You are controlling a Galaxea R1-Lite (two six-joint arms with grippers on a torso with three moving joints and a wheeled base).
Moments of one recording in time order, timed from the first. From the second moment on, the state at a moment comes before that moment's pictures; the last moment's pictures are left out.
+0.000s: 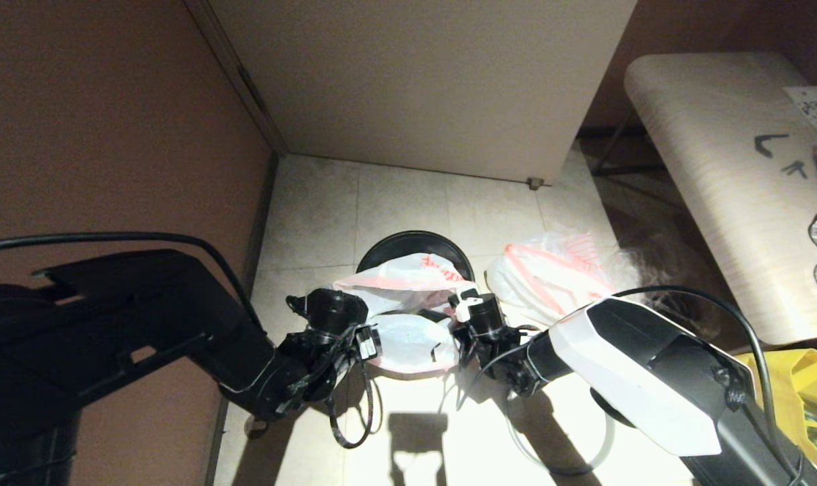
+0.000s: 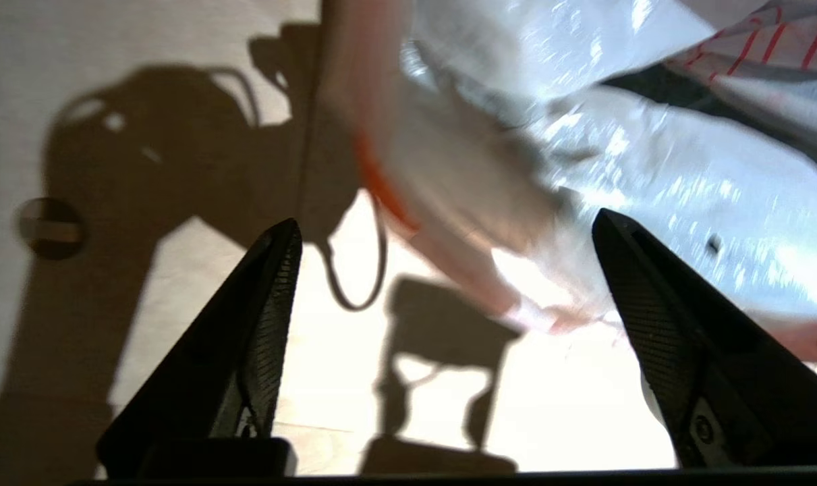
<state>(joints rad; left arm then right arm) -0.49 2.17 -0.89 -0.65 0.43 -0.53 0.59 2.68 -1.69 -0.50 -0.47 -0.05</state>
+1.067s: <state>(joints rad) -0.45 2.37 -1.26 -0.35 0.40 -0.62 0.59 2.67 -1.68 -0.49 -0.47 -0.04</state>
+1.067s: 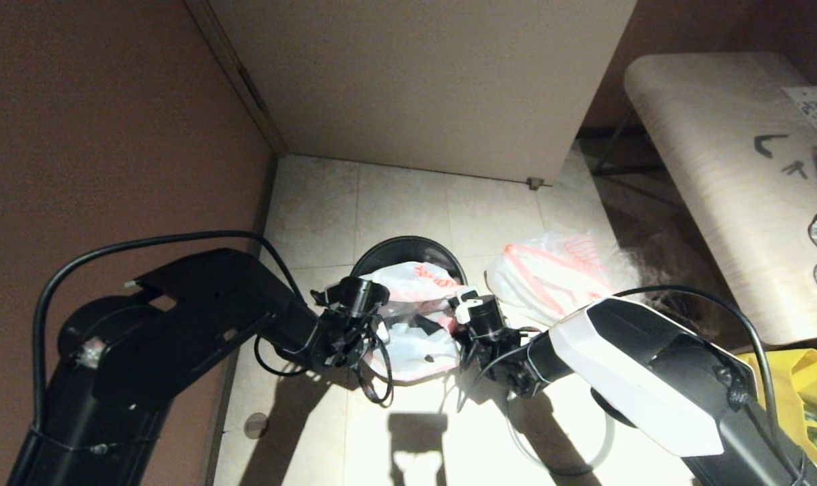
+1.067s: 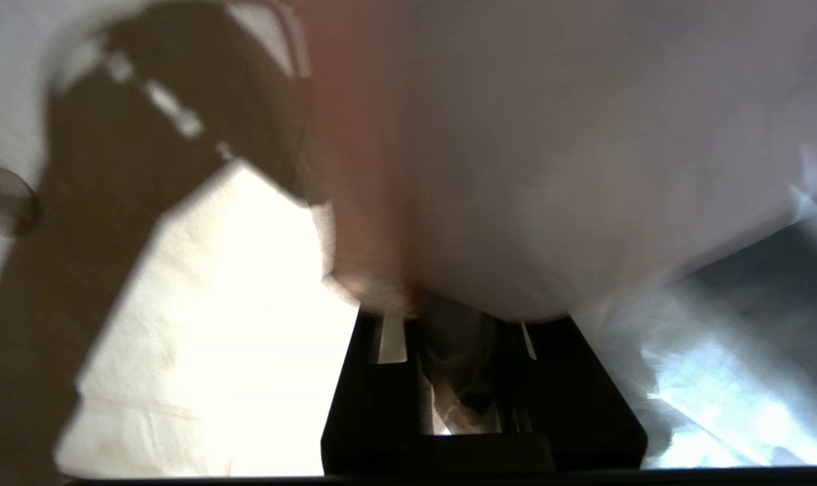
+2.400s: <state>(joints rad) -0.42 2.44 -1.39 -0.38 0.41 -0.62 0.65 2.48 -1.35 -0.55 -0.46 -0.05</state>
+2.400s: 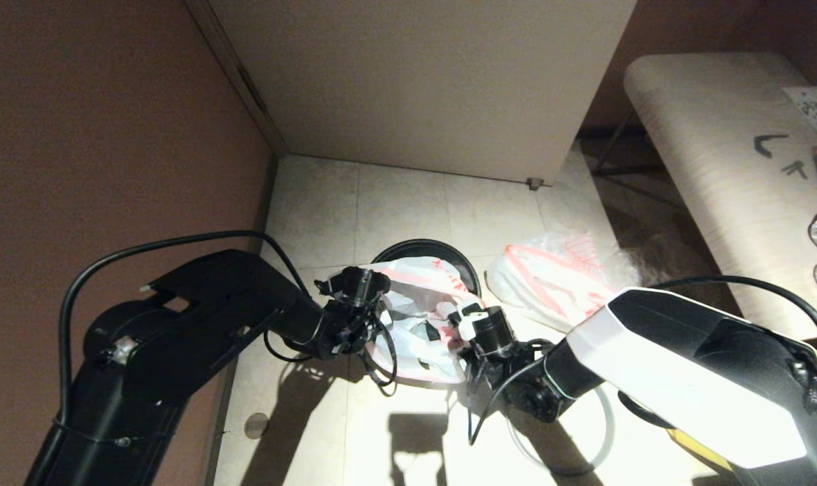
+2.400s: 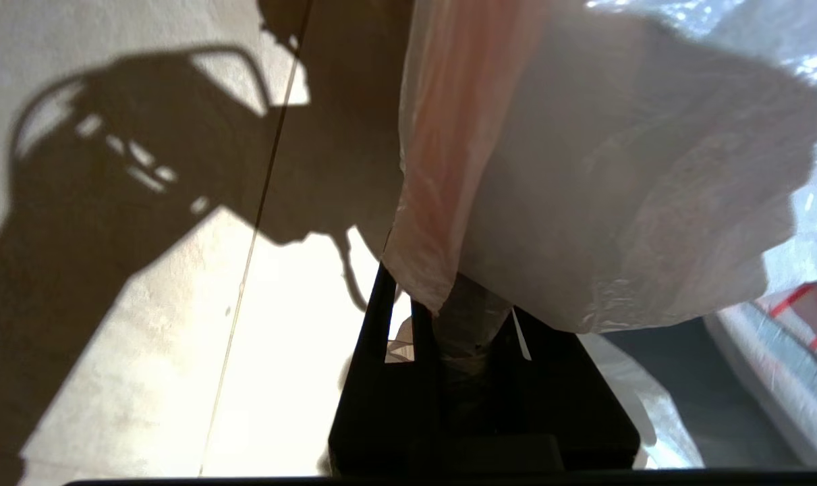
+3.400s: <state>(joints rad) -0.42 2.44 -1.37 -0.40 0.41 -0.62 0.70 2.25 -1.06 -0.69 -0.33 -0.08</state>
